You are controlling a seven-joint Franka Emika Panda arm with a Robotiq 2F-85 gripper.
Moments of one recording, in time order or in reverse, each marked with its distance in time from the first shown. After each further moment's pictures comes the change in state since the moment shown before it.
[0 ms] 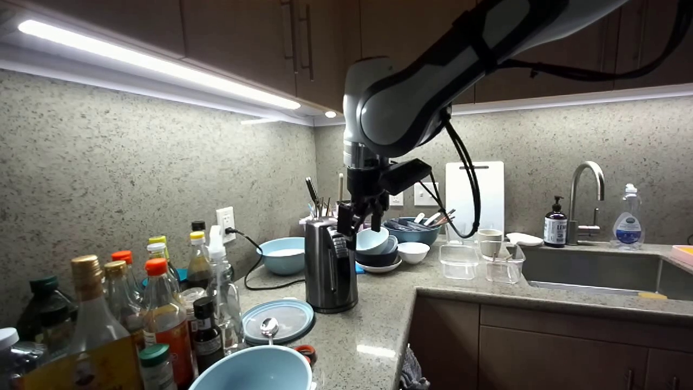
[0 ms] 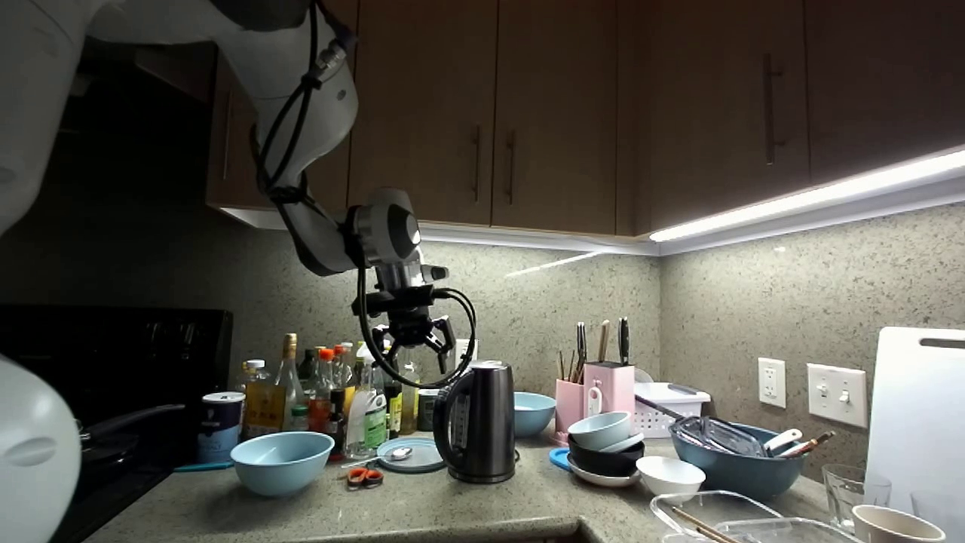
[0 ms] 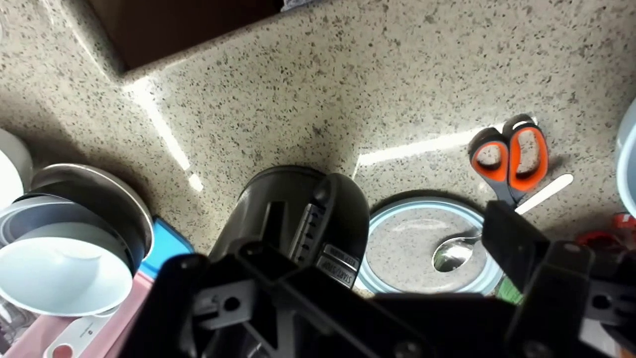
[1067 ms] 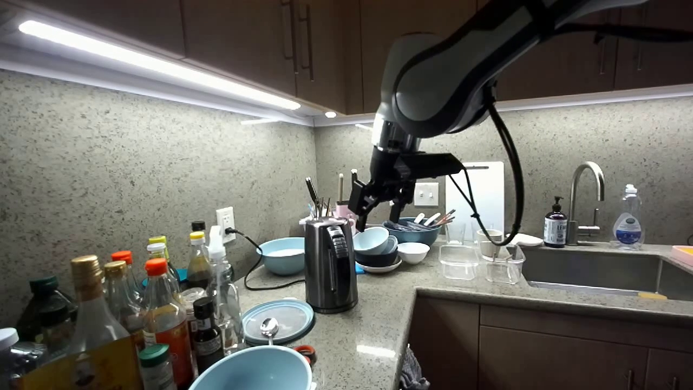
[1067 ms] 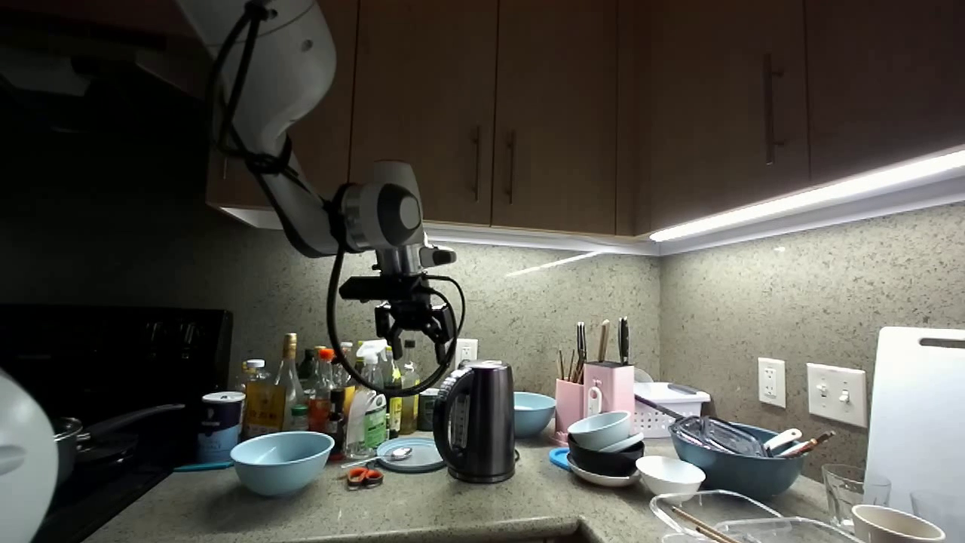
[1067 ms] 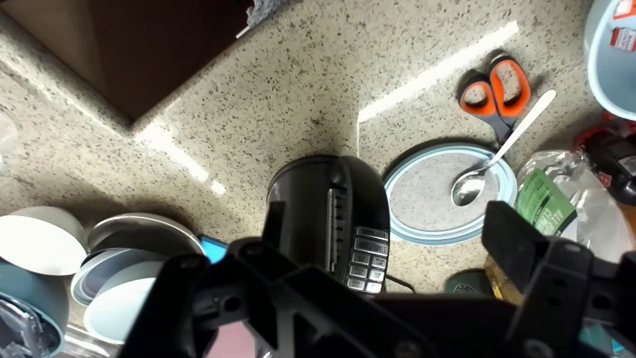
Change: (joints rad) arm -0.071 -0.176 0.023 -0.183 0.138 0.138 0.167
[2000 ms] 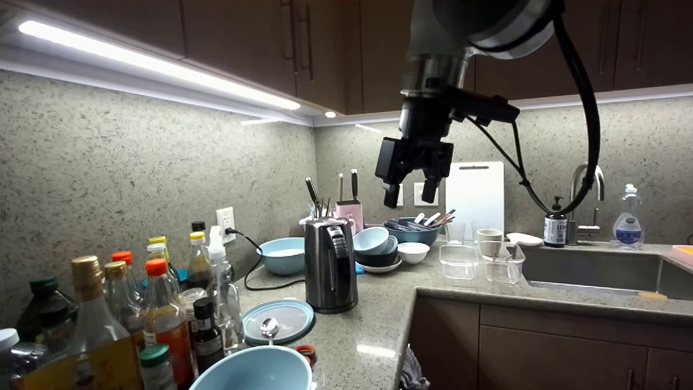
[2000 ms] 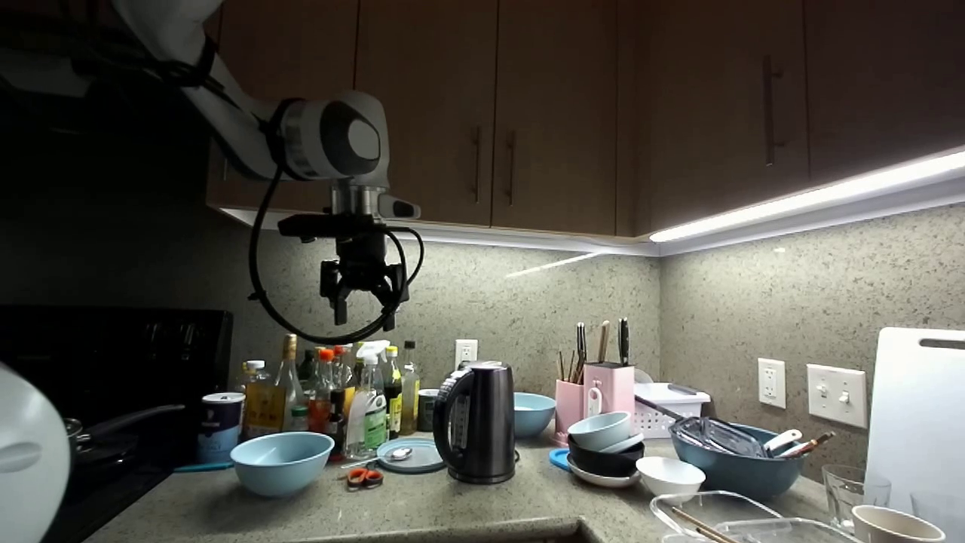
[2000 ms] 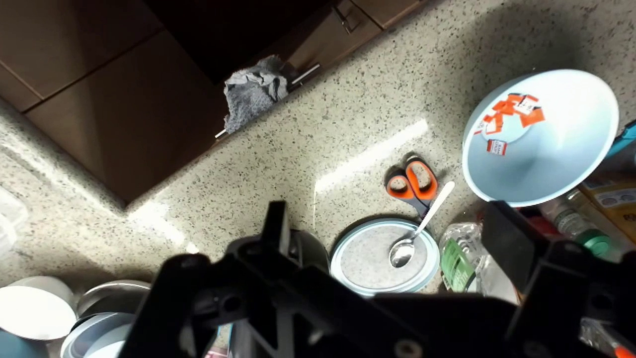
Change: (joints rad) arm 0.036 -0.312 0.021 -0.101 0.176 -0.337 -0.075
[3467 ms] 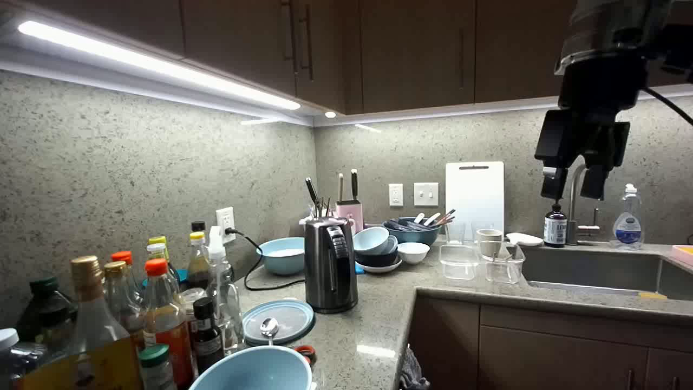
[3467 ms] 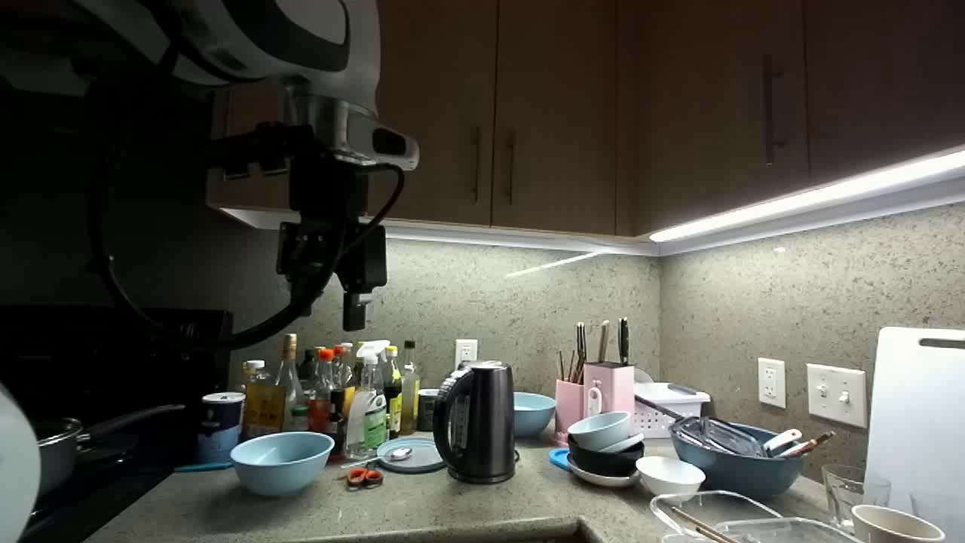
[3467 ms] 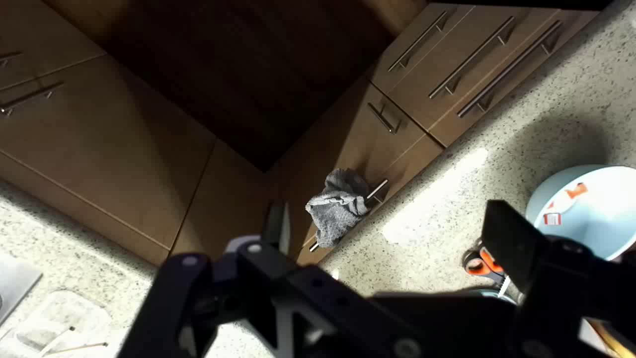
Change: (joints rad) arm -0.081 -0.606 -0.156 -0.348 0.003 -0.351 0.004
